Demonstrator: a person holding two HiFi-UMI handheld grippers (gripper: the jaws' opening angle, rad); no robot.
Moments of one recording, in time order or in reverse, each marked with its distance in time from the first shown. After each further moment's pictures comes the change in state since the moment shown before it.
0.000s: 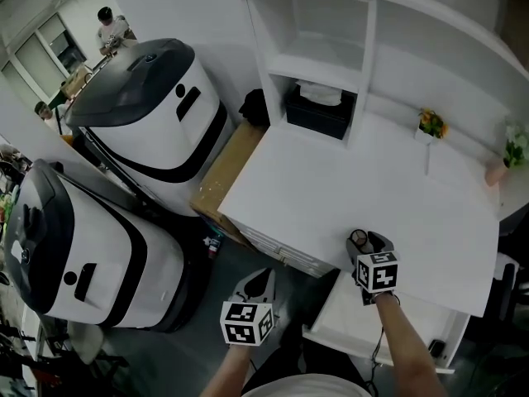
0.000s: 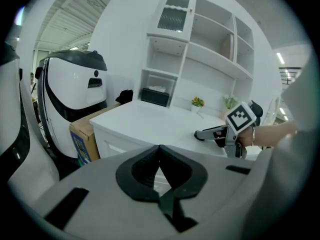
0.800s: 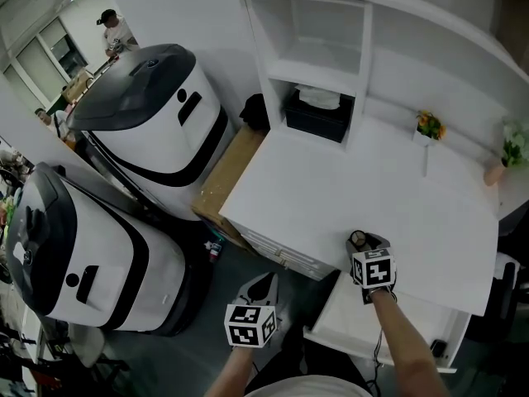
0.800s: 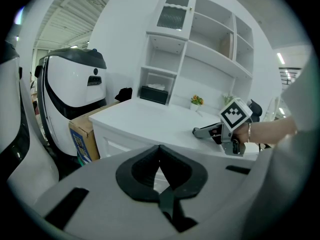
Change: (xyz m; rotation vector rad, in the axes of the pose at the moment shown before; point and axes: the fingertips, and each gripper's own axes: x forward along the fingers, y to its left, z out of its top) left arm -0.001 -0.005 -0.011 -0.002 0.018 -0.005; right arm 0.007 -0.002 -0.006 -0.049 0.079 -0.045
